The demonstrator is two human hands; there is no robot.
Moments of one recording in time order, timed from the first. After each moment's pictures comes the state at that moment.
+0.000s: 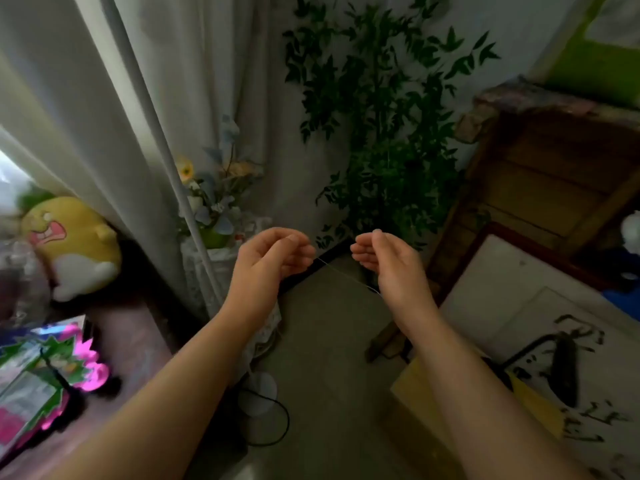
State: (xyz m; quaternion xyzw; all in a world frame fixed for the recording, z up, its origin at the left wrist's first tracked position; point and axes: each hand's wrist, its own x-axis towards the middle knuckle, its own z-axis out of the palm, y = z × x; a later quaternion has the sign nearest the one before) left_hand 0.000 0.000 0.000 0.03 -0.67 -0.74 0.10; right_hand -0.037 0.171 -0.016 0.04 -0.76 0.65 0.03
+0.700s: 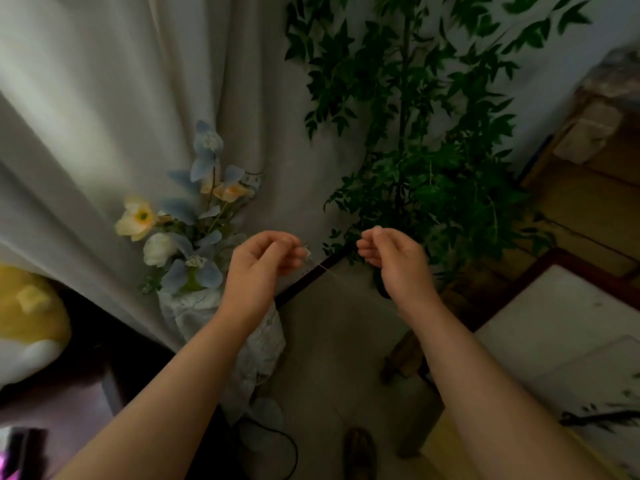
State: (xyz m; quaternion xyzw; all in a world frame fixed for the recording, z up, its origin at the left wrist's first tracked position) left_hand -0.204 -0.069 -0.054 0.09 -0.68 -0.72 0.09; right_hand -0.247 0.113 -0.067 -0.03 -0.77 0.63 0.01
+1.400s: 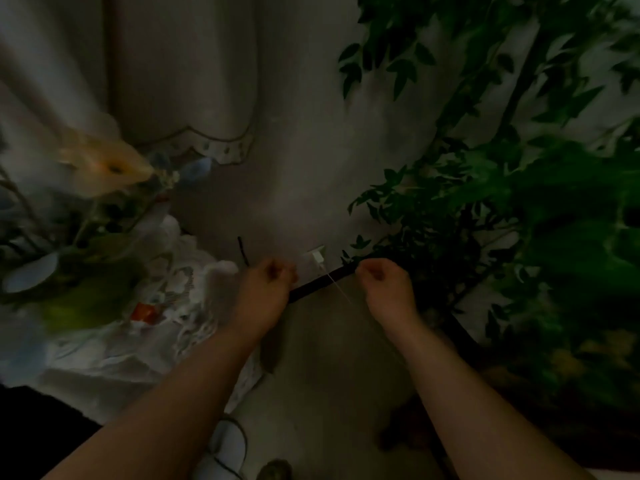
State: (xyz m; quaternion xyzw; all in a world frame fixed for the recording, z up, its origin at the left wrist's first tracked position) left_hand -0.452 -0.059 -0.295 0.31 -0.76 -0.57 0.07; right_hand -0.515 0.103 -0.287 -0.04 -0.84 0.53 -0.15
